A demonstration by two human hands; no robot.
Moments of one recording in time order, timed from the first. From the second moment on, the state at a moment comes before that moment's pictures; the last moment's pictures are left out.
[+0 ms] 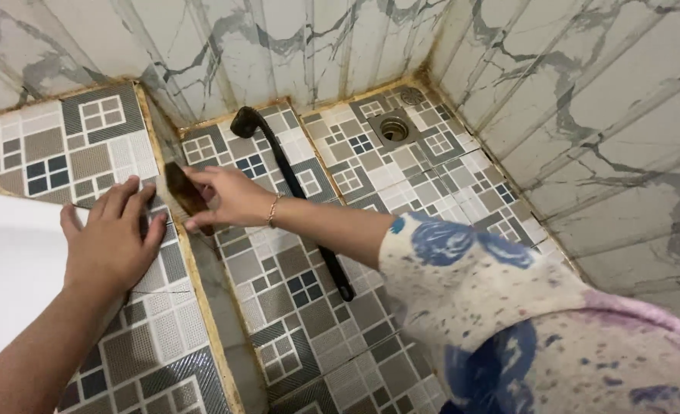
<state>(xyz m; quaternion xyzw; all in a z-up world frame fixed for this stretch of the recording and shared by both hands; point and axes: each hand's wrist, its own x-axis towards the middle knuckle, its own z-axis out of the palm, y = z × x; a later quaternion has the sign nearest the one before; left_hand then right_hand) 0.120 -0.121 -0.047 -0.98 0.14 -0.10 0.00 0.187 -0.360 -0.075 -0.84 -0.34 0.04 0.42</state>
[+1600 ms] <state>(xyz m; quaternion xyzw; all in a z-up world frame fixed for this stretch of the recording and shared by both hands) 0.116 -0.131 -0.043 -0.99 0.12 -0.12 -0.02 0.105 -0.368 -0.152 -0.77 -0.24 0.19 0.56</state>
